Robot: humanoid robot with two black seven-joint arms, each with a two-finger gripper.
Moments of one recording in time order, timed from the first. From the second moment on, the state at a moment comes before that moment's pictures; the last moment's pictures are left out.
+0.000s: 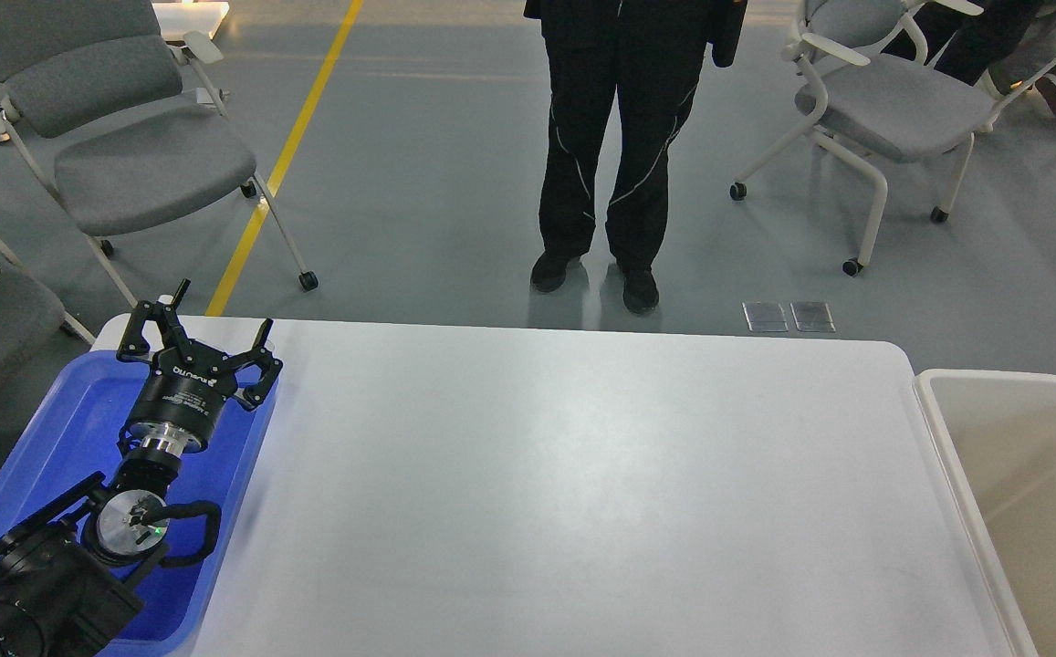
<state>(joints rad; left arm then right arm) -0.49 0.34 -0.88 -0.55 -0.08 -0.64 -0.50 0.54 -0.45 0.18 0.07 -0.23 -0.10 0.23</state>
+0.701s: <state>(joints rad) -0.49 0.34 -0.88 -0.55 -0.08 -0.64 -0.50 0.54 -0.58 0.63 0.24 -0.06 0.12 0.33</state>
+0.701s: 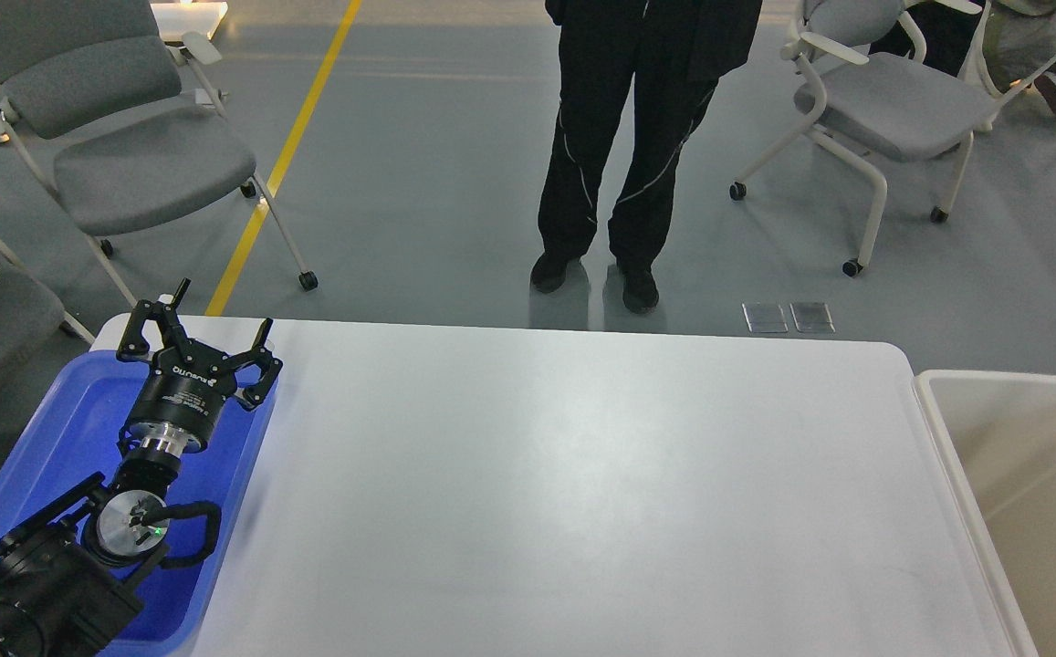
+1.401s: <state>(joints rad) -0.49 0.34 -0.88 -0.55 -0.08 -0.64 -0.50 0.31 -0.50 1.05 0.84 -0.18 0.13 0.51</state>
